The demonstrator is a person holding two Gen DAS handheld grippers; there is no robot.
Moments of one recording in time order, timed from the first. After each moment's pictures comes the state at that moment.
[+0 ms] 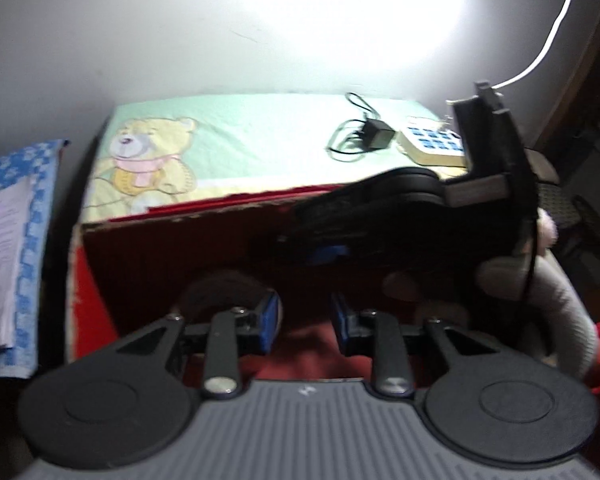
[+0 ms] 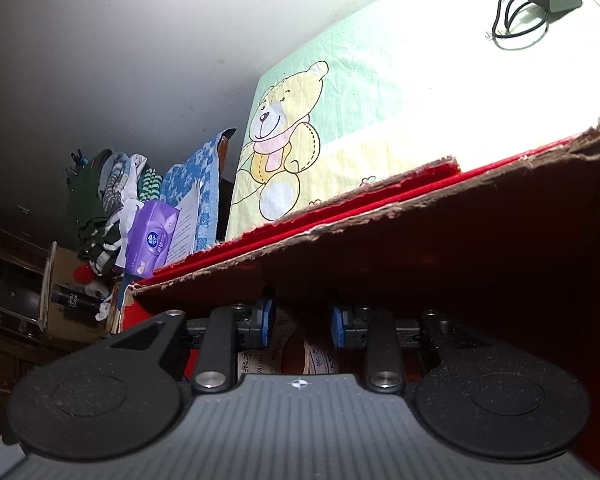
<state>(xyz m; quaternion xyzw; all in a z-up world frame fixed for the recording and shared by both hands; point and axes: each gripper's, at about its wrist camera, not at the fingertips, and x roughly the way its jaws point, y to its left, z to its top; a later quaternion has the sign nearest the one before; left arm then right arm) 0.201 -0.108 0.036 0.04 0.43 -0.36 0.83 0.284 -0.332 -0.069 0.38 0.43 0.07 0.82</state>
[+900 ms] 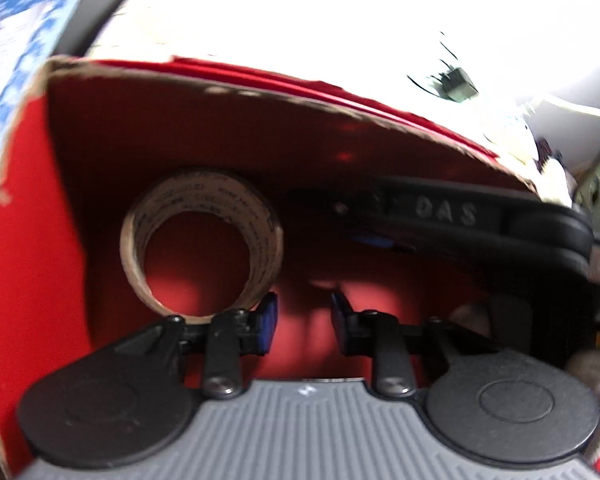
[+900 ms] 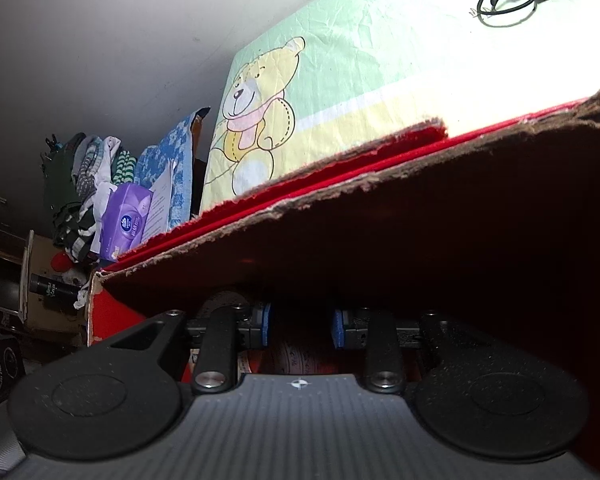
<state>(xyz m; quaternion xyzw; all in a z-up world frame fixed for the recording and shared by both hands) 0.266 -0.128 -0.034 -0.07 0.60 -0.24 0.76 0.290 -0.321 -0.079 0.34 0.48 0.05 0.81</state>
